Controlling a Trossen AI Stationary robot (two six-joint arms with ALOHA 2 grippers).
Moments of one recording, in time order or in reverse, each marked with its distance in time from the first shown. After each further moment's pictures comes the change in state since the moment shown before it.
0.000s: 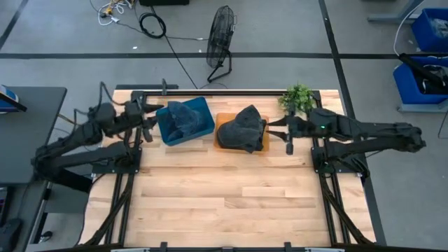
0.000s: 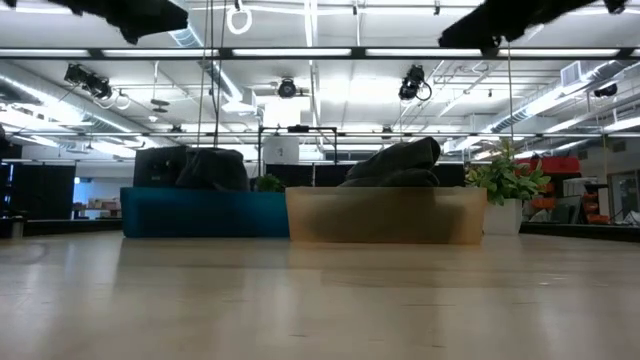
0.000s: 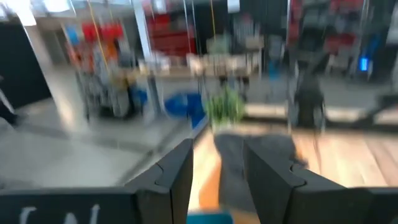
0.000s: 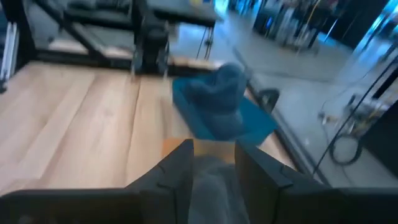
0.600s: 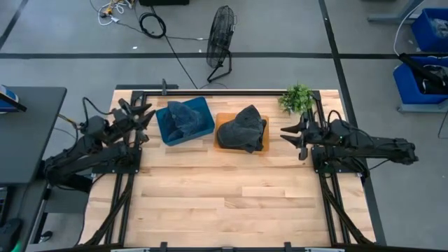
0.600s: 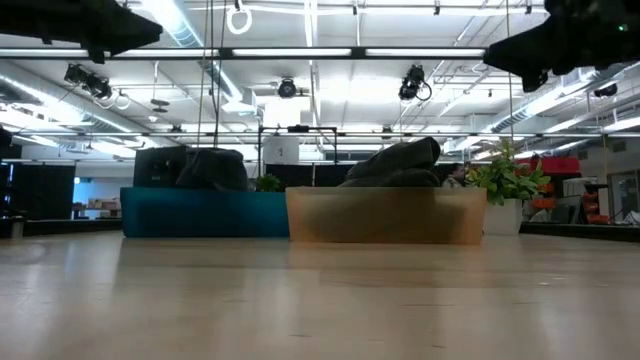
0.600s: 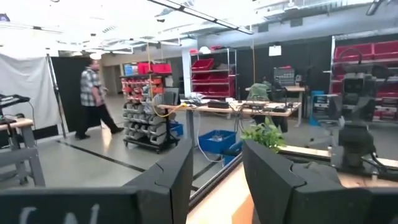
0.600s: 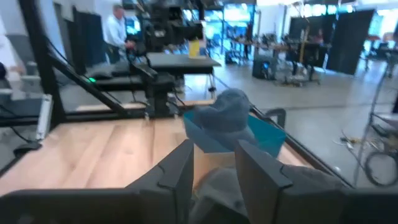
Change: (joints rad) left arm 0.002 -0.352 -0.259 0.134 -0.171 -0.017; right arm -0.024 -0.501 -0.411 0.176 -0.051 0.170
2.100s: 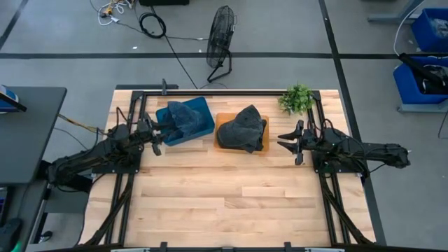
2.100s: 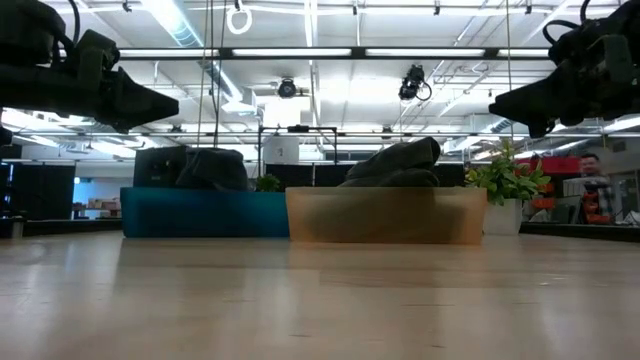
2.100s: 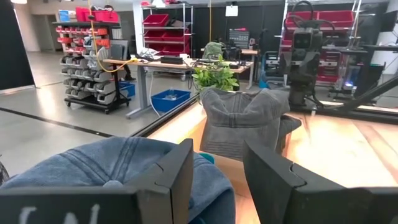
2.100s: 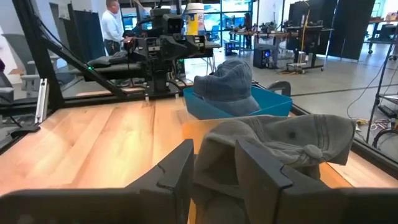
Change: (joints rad) left arm -0.002 -0.047 -0.347 0.099 0.194 -0.106; right arm 0.001 -0.179 -0.249 0.051 0.000 0.055
